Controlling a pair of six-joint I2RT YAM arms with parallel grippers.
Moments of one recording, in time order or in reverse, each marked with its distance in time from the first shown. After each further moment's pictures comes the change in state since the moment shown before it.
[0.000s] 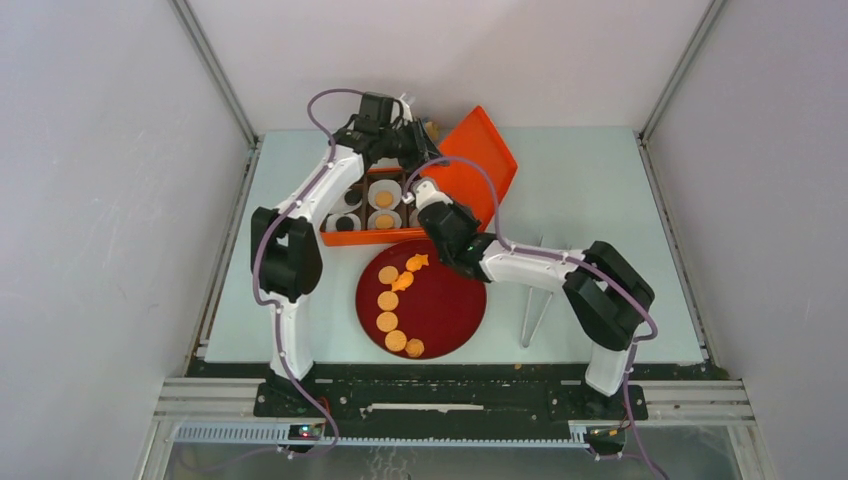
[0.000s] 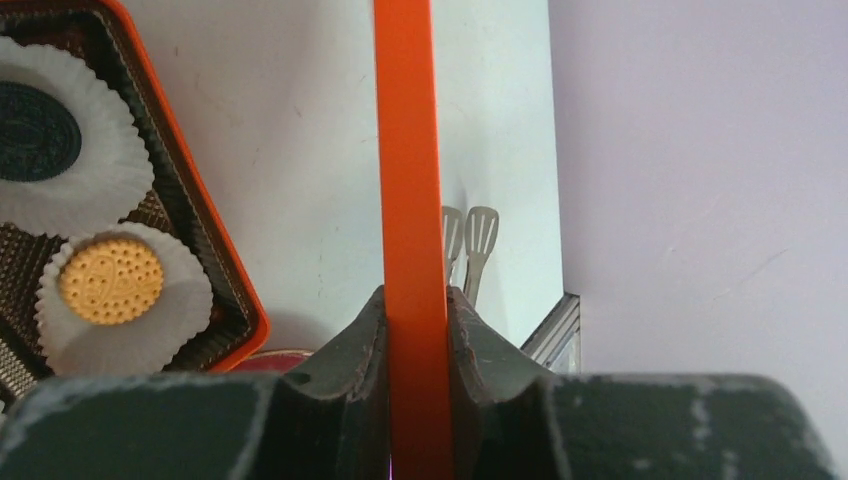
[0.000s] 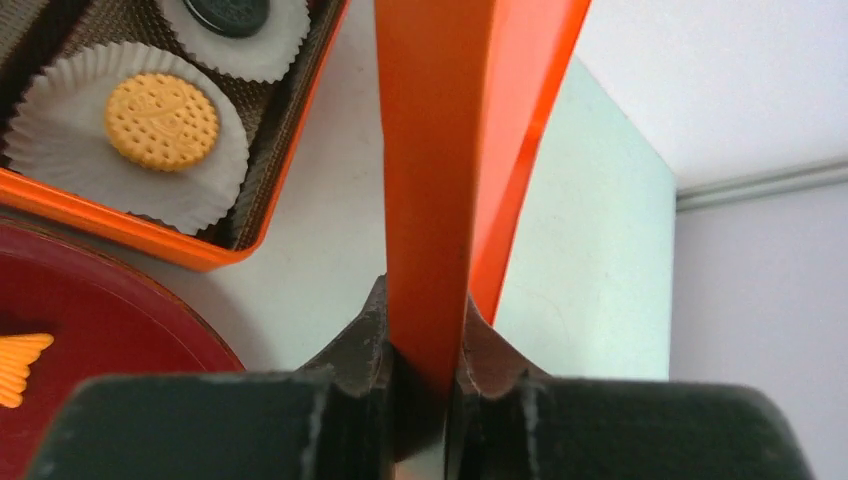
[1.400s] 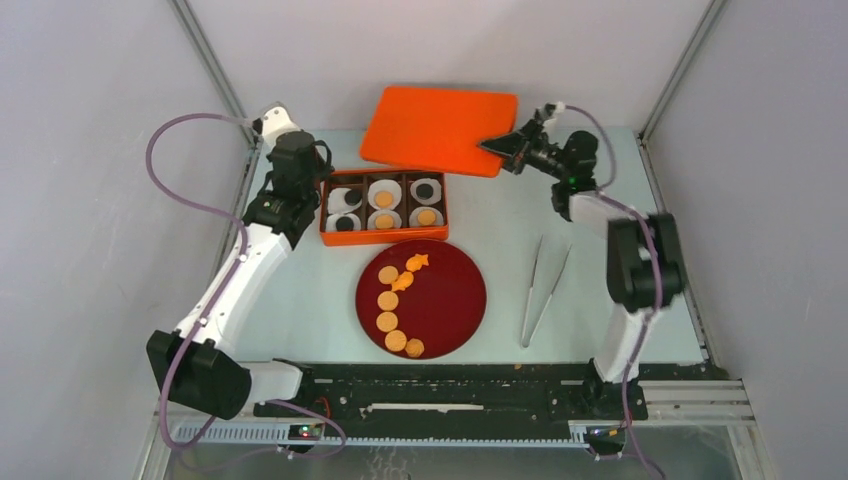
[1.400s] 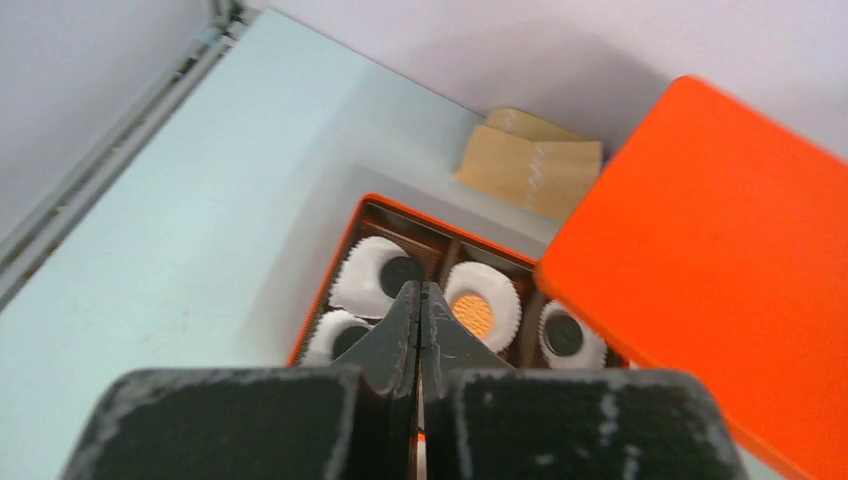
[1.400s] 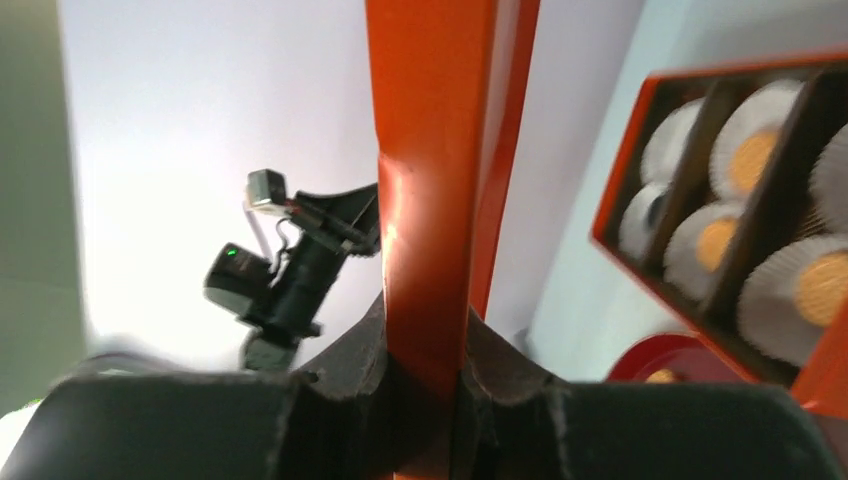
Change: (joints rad) left arm 0.068 -0.786 -0.664 0.213 -1.101 0.222; right arm -0.707 0.005 0.010 0.710 -1.670 1.722
